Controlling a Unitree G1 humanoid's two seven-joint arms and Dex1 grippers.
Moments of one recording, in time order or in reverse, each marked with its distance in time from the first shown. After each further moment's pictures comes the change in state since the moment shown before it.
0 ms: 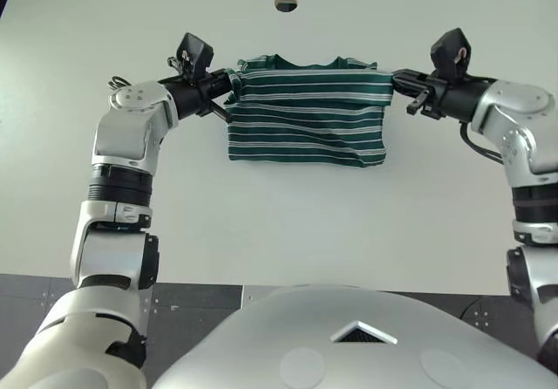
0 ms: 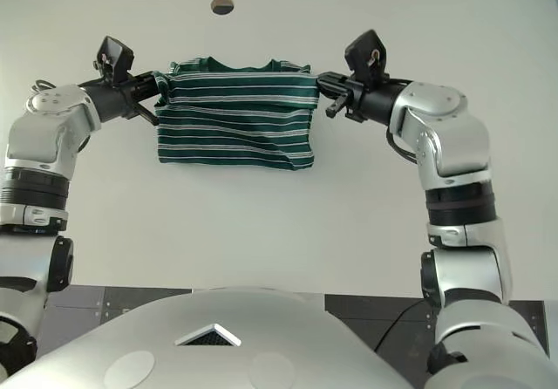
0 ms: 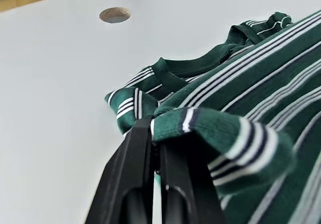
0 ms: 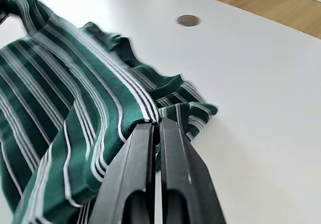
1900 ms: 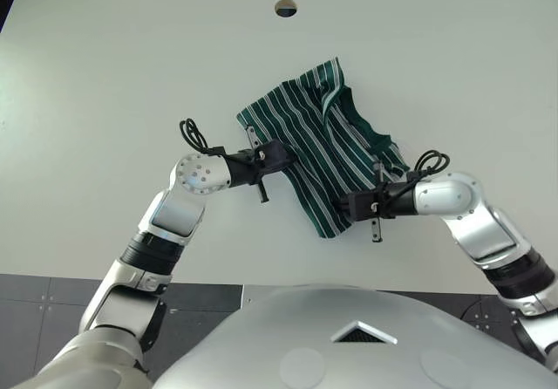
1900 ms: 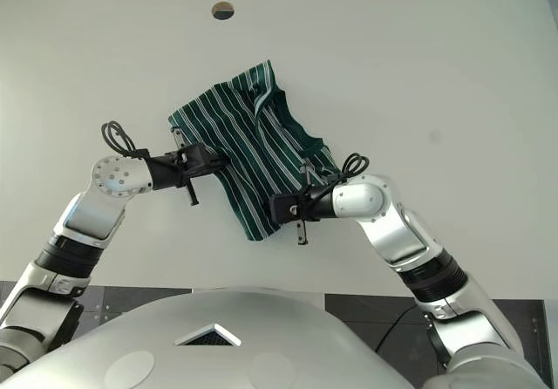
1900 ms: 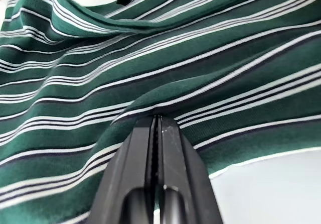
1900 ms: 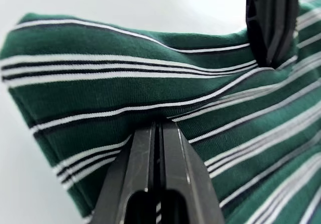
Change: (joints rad) left arm 0.398 0.047 -0.261 -0.514 0.345 -0.275 -0.160; right arm 0.410 -0.110 0.387 -0.468 -0.565 -0.475 0.351
